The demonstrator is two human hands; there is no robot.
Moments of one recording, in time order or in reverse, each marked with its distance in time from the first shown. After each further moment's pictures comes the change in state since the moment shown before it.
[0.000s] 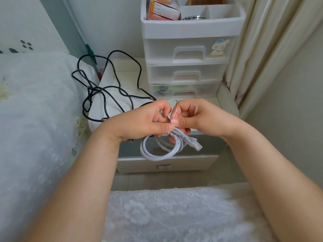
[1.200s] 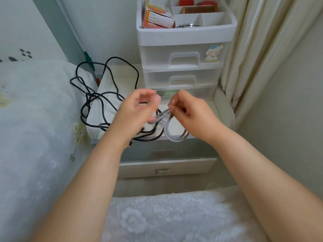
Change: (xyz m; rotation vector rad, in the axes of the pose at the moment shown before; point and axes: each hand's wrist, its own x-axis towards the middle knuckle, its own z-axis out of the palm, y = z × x) left_hand 0.005 0.004 0.014 -0.213 0.772 0.042; right_hand 0.008 0.001 0.009 -0.626 0.512 -0.195
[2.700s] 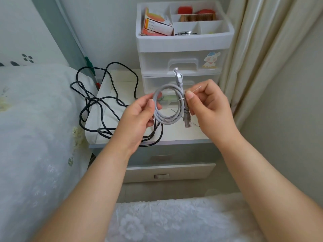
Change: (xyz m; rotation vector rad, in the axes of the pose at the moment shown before) left_hand 0.006 -0.009 0.015 -0.212 -0.027 -0.008; right_hand -0.005 -0.004 -0.023 0.543 0.285 0.032
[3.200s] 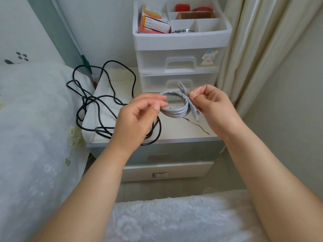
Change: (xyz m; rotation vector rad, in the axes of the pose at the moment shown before) left_hand -0.016 0.007 0.002 0.364 -0.018 0.420; right_hand 0.014 0.012 -0.017 0.148 -0.016 0.335
